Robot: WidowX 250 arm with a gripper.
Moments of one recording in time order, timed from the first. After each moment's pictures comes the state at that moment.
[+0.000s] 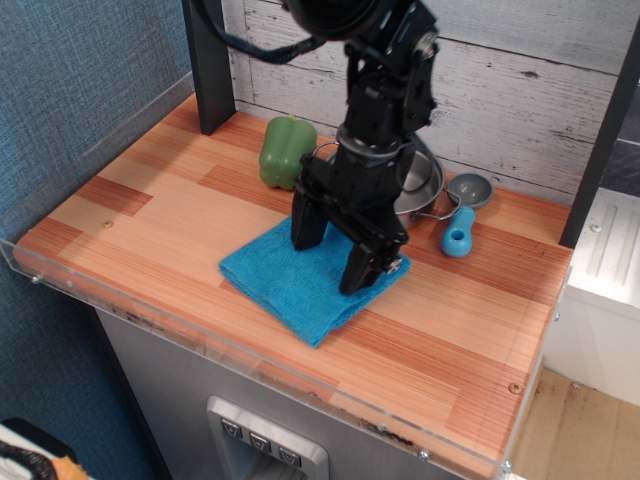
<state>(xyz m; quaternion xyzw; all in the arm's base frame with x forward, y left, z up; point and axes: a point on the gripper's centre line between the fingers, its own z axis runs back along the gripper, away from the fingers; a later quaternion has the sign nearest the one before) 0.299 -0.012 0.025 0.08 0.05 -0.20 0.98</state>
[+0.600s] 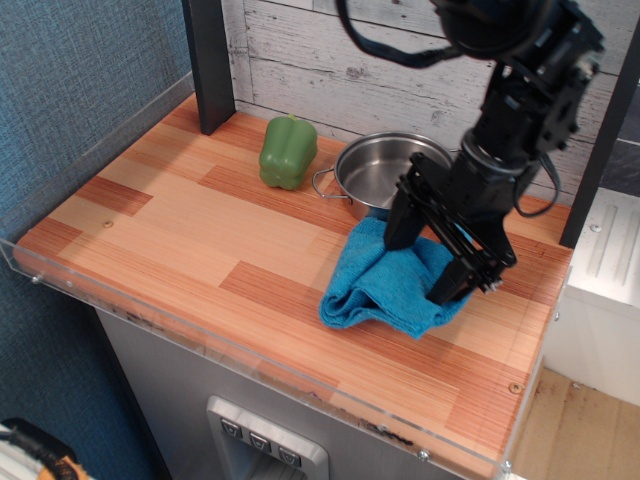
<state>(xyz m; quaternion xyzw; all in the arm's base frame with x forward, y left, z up) 0.314 -0.077 0.027 0.12 0.07 -0.27 0.95</state>
